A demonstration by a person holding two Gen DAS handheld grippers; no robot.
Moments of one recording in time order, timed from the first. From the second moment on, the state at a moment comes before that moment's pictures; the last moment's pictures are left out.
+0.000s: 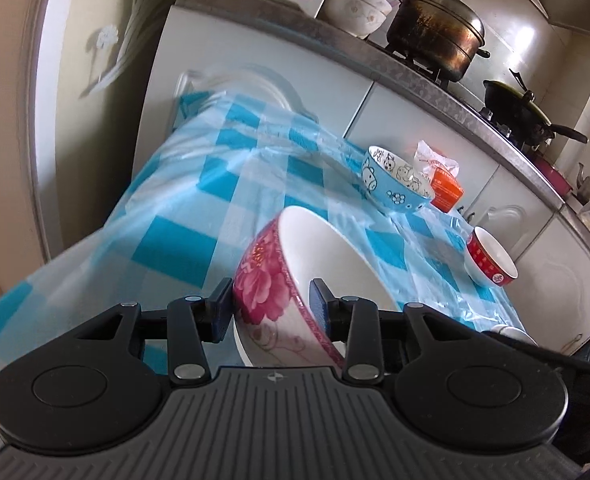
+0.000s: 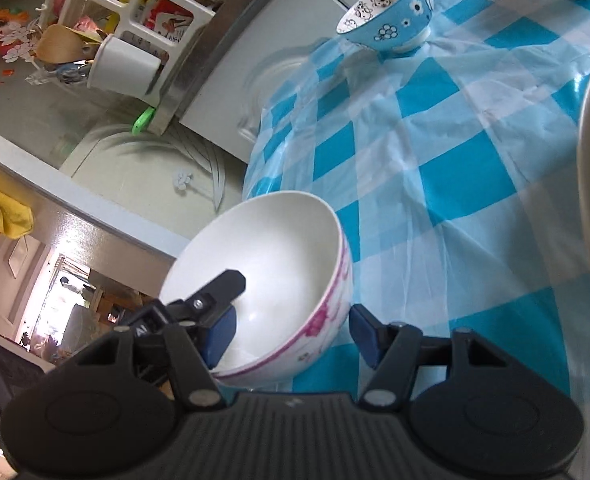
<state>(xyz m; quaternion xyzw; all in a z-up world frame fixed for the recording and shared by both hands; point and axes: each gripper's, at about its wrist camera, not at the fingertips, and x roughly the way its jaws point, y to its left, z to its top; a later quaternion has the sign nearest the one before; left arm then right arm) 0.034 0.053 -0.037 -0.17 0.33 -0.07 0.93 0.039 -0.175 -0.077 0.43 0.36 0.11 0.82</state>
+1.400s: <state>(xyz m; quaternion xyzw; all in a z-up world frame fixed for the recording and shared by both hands) -0.039 -0.003 0.027 -0.04 0.28 -0.06 0.96 -0.095 -0.204 0.002 0.28 0.26 -0.01 0.92</state>
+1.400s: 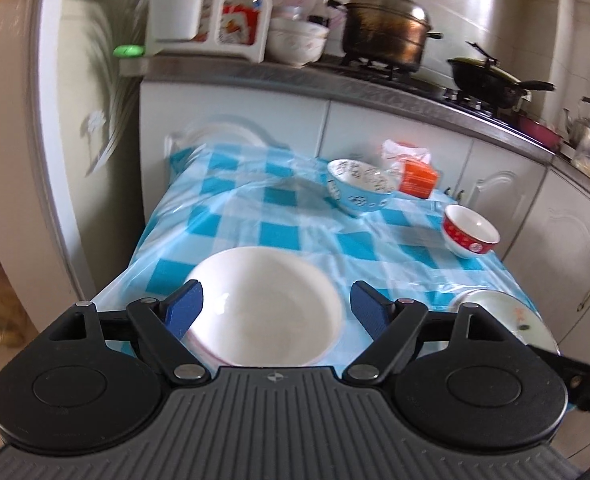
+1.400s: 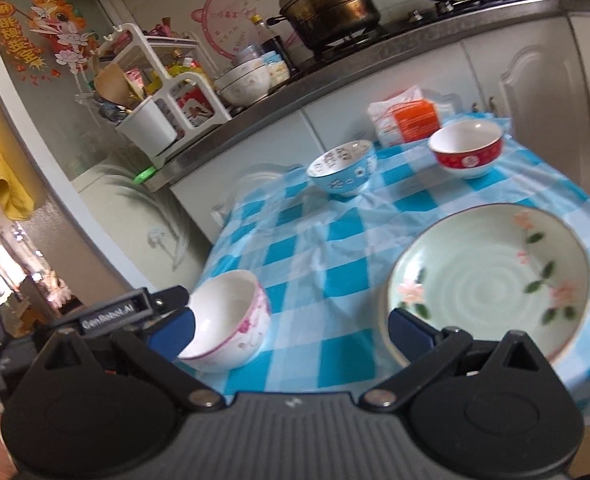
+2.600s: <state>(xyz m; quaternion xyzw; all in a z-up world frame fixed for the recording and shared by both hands) 0.040 -0.096 0.053 0.00 0.28 -0.11 0.95 -0.137 -0.303 0.025 0.19 0.25 -0.22 0.92</state>
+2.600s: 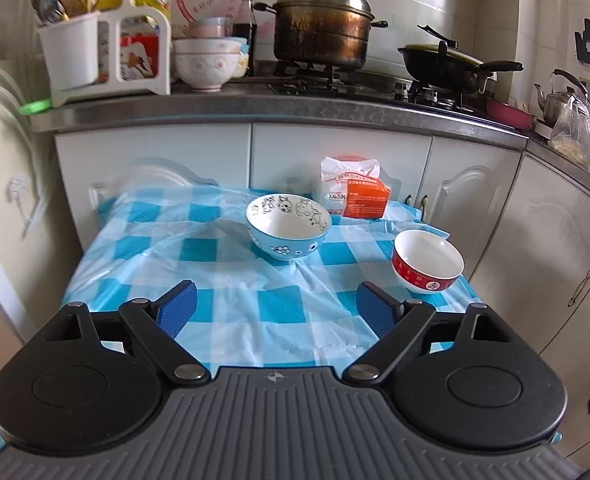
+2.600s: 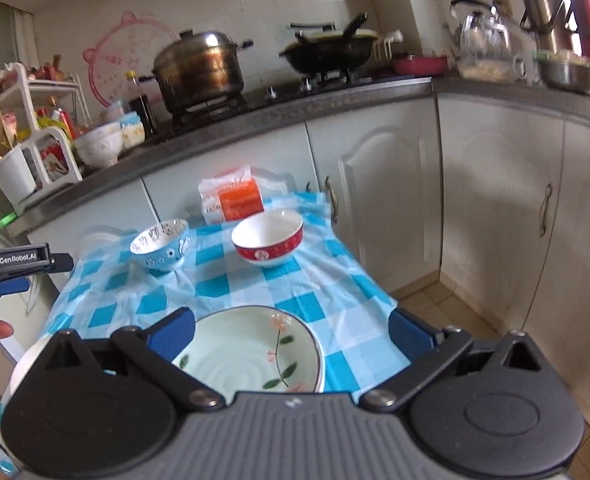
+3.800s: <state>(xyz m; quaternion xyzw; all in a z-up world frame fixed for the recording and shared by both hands) 0.214 -0.129 -0.001 -0.04 0.30 -0.10 0.95 0.052 -0.417 -0.018 0.26 0.28 -0.13 0.92</state>
